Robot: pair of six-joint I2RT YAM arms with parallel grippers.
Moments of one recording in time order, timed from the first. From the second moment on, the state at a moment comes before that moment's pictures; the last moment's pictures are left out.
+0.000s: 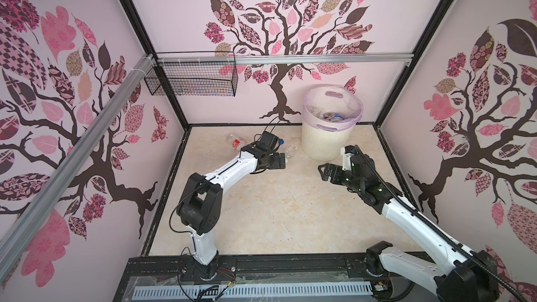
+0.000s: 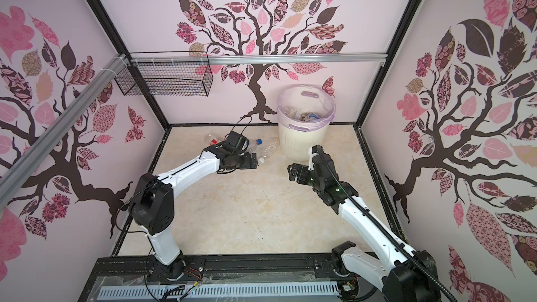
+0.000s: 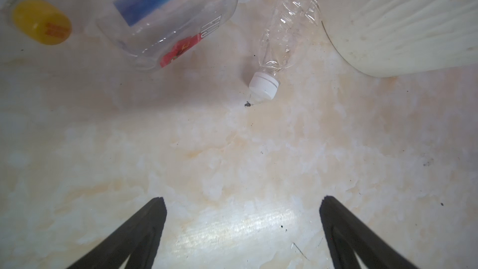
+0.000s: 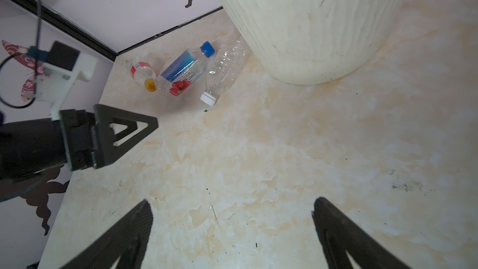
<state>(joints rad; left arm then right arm) -0.55 1.89 1.48 -0.60 -0.01 -0.47 0.38 1.03 0.77 -0.30 -0.09 0.55</state>
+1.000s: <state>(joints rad) -0.58 2.31 1.88 -0.62 -0.07 -0.23 0.36 1.03 0.75 -0.31 -0.18 0.55</state>
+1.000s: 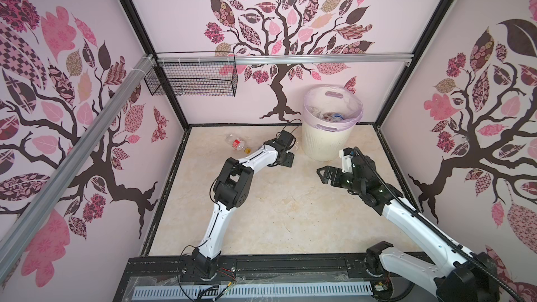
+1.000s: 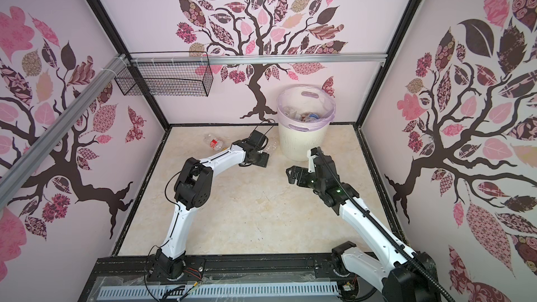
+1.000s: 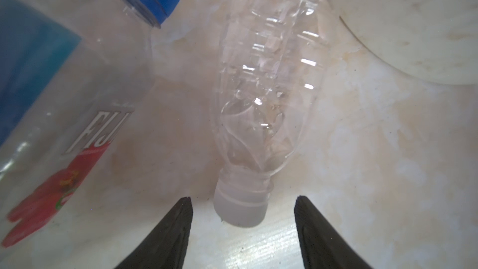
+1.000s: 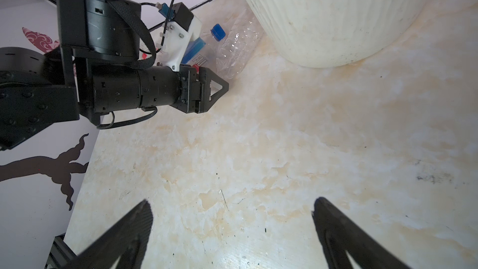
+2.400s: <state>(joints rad) -0.59 1.52 1.03 -0.21 0.21 -0.55 0.39 1.15 0.77 -0.14 -0.32 0.78</state>
